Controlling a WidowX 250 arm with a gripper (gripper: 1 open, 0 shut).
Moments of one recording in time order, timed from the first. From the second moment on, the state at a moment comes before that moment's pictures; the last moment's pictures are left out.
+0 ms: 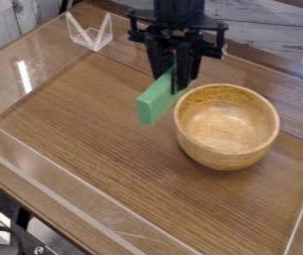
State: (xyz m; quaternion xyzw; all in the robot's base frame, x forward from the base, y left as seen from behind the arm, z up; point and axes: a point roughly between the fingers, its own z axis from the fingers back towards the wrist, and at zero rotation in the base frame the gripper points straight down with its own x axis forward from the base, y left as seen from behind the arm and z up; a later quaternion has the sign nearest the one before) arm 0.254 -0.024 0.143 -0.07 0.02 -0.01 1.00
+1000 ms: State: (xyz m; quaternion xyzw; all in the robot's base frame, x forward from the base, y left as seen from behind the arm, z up) arm 0.258 -0.036 0.119 -0.07 -0.04 -0.06 1.00
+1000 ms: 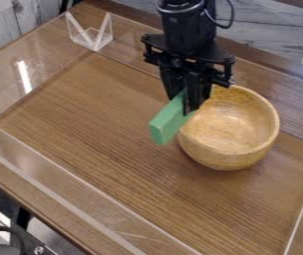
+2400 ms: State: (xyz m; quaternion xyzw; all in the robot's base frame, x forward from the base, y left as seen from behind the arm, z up) arm 0.283 -0.045 0.110 -0.06 -0.14 -0.09 0.98
